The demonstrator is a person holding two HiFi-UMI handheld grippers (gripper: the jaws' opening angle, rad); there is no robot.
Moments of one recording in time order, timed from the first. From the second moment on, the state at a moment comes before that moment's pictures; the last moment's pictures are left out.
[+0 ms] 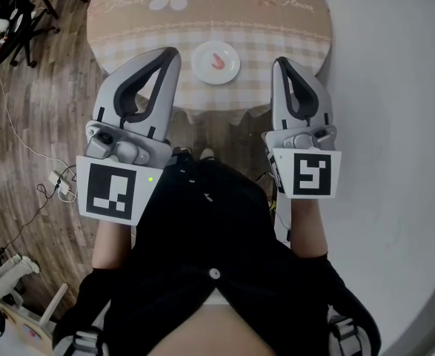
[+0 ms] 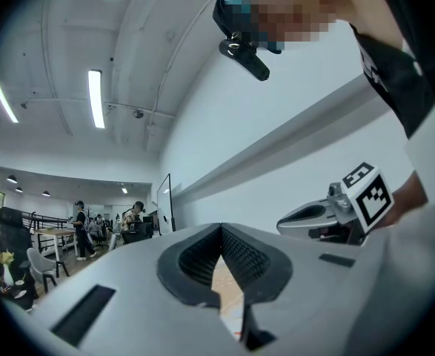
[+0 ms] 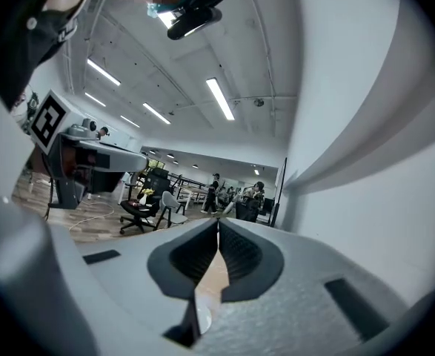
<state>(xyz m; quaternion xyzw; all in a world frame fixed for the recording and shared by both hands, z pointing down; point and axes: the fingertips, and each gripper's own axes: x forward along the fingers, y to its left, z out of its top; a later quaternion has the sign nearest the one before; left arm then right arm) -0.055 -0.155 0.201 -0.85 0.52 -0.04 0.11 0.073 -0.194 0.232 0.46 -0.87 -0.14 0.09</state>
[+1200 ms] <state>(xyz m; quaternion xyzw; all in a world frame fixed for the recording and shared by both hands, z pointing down) -0.063 -0.161 0.208 -0.85 0.52 -0.04 0.10 0.056 -0.196 0.231 0.46 -0.88 -0.13 0.09</state>
